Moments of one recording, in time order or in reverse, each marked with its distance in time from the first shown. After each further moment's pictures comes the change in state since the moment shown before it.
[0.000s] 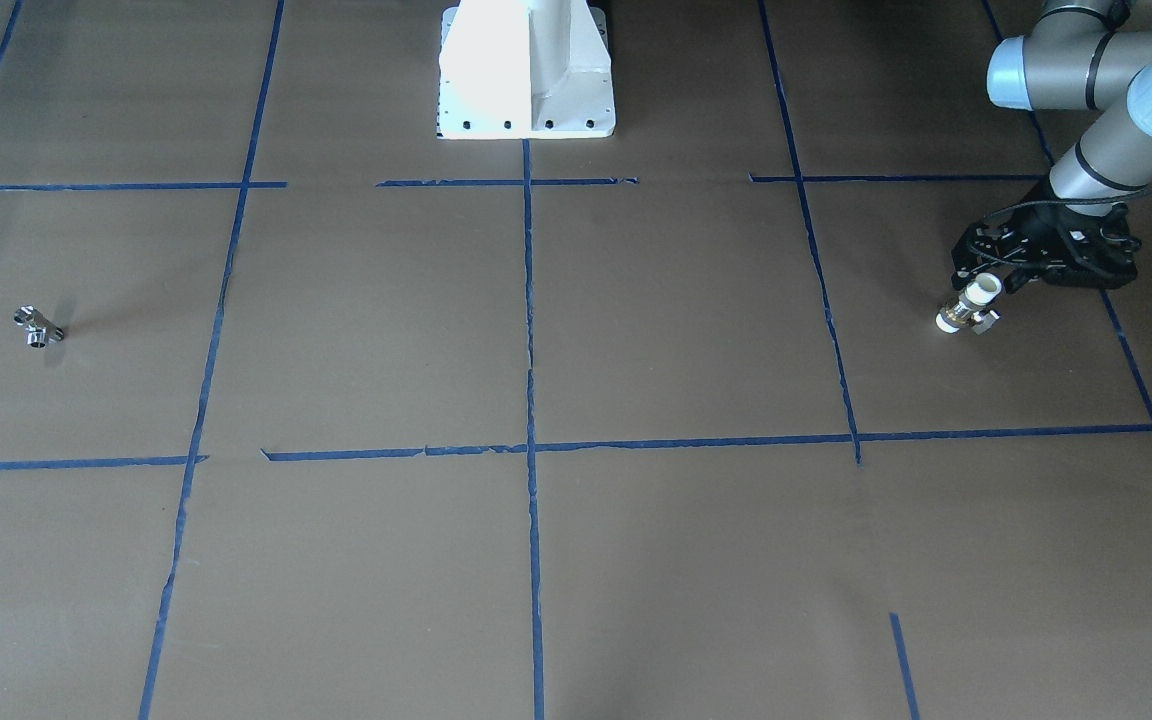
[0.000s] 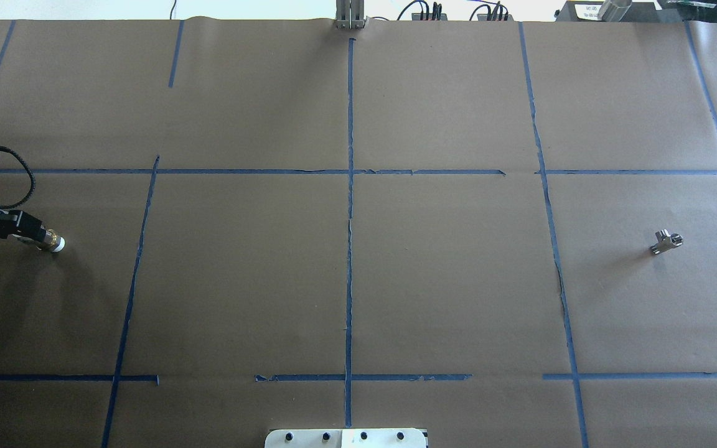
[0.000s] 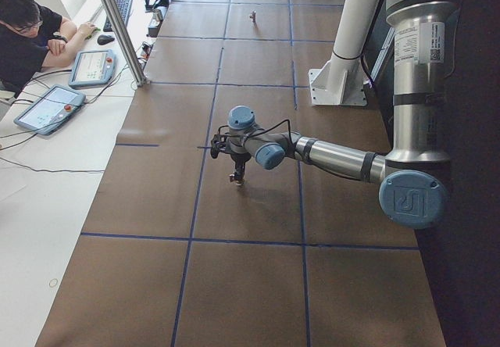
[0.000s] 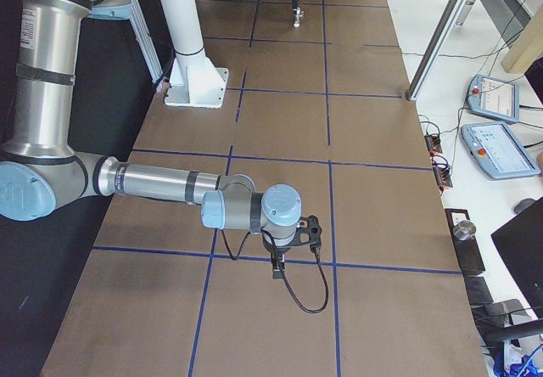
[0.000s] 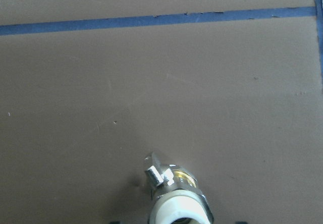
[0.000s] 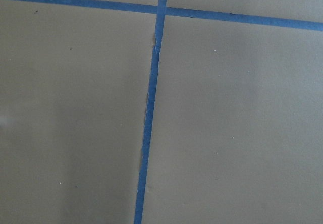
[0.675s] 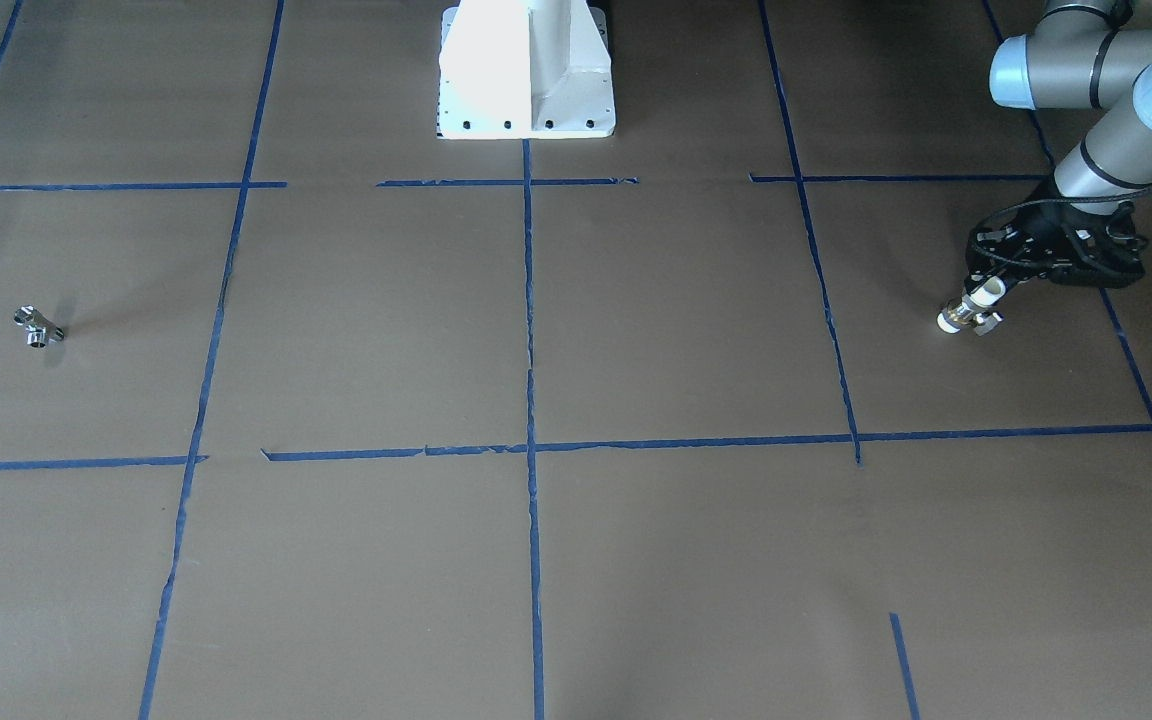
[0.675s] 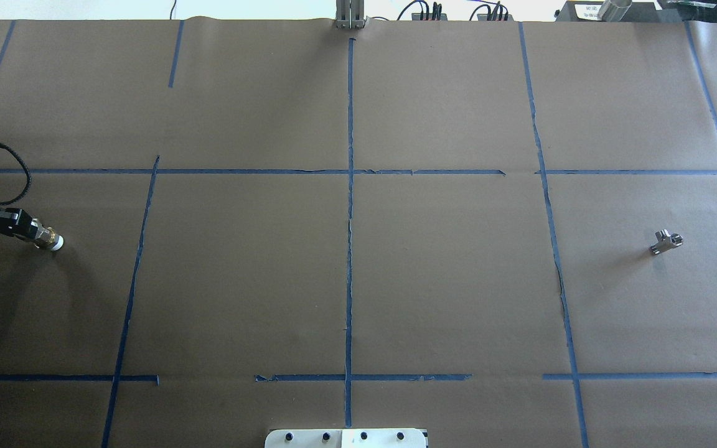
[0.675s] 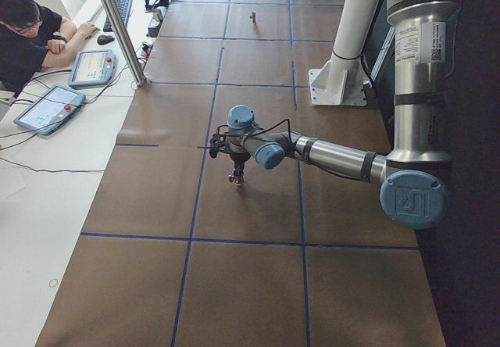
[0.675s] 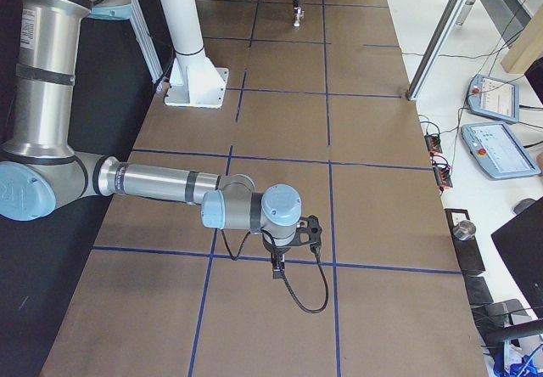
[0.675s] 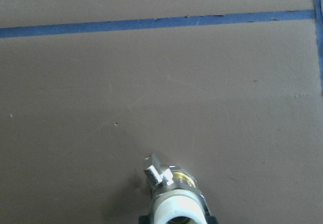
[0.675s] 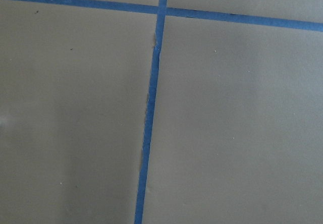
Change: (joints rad) left arm -0.017 0.002 -0.009 0.000 0.000 0.001; right arm 0.000 0.000 0.002 0.000 0.000 0.000
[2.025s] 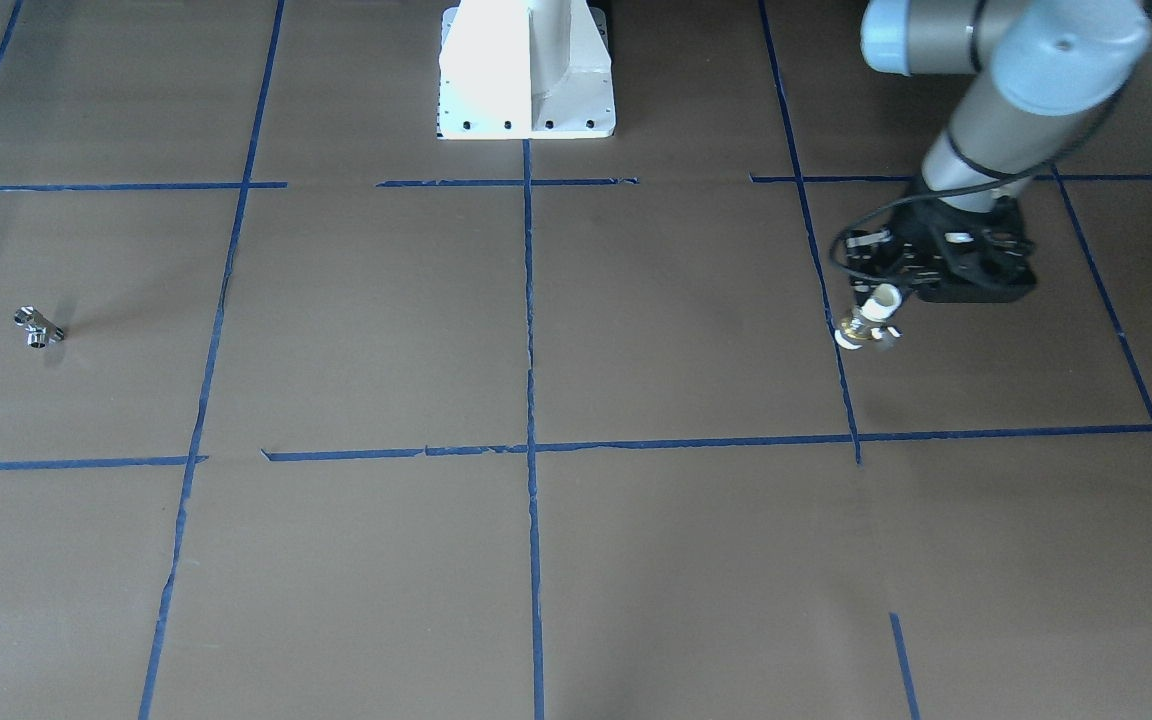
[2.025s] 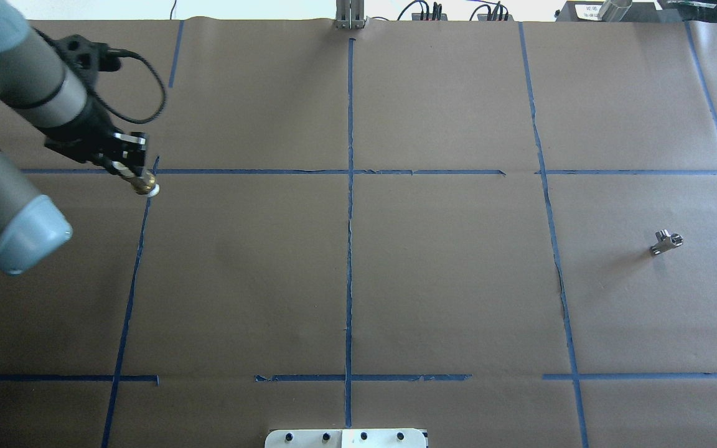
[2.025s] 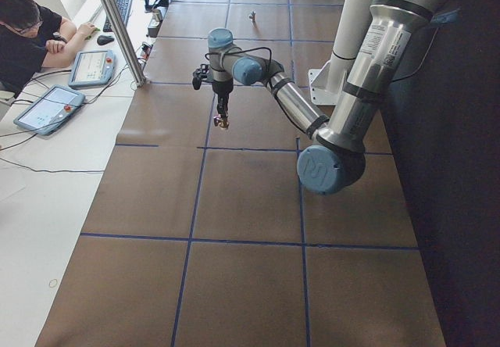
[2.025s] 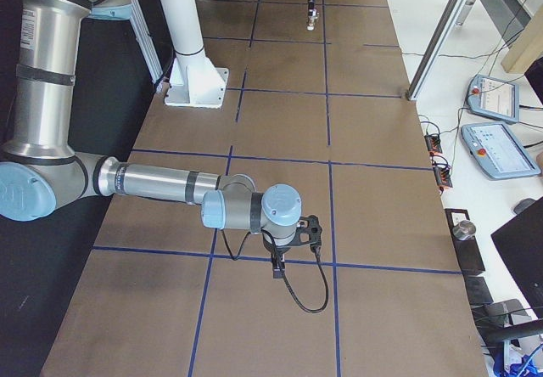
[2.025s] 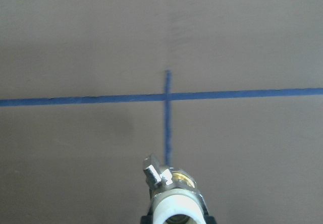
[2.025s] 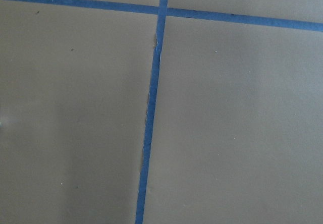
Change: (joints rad) left arm 0.111 -0.554 -0.110 0.699 0.086 -0.107; right arm 0.000 0.000 0.000 0.000 0.001 0.002
